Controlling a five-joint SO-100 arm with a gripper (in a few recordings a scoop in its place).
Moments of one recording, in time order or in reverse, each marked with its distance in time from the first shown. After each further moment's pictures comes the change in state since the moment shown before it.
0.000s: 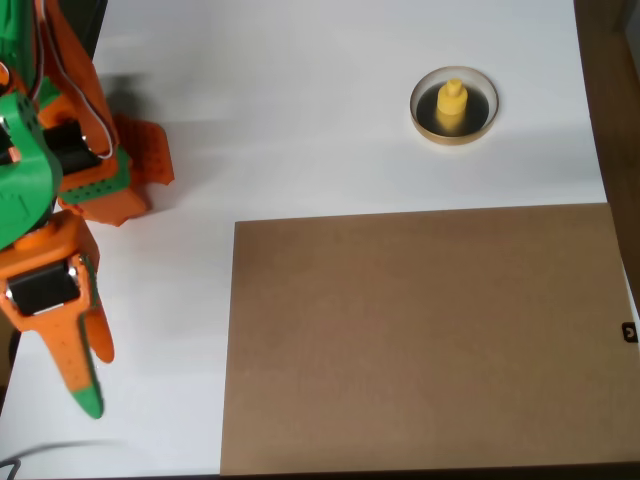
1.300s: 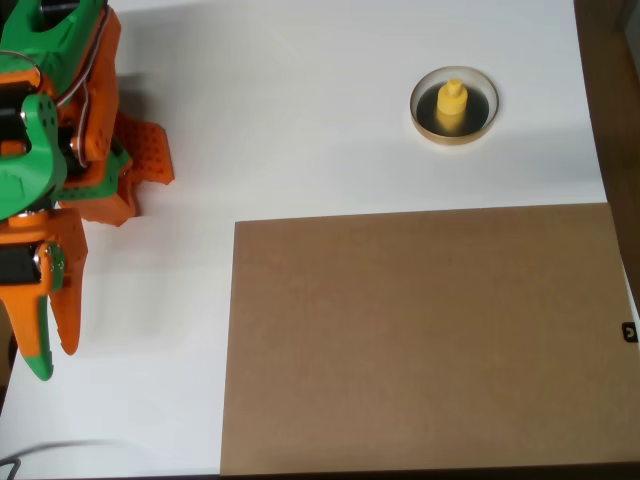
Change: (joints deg) arm 12.7 39.7 28.2 0.3 7.9
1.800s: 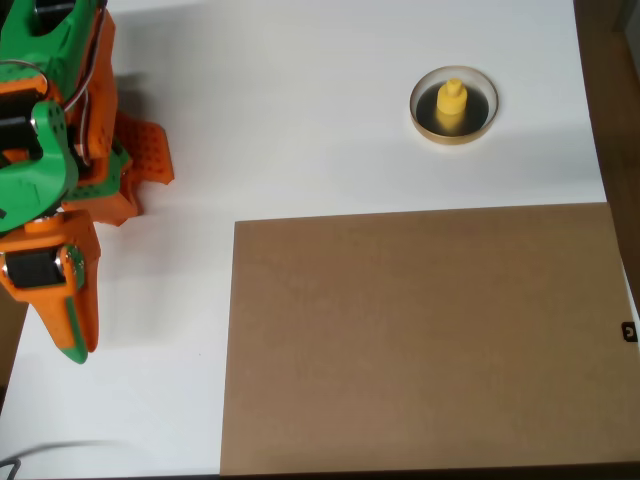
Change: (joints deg) arm -3.2 0.1 3.1 -0.5 -1.4
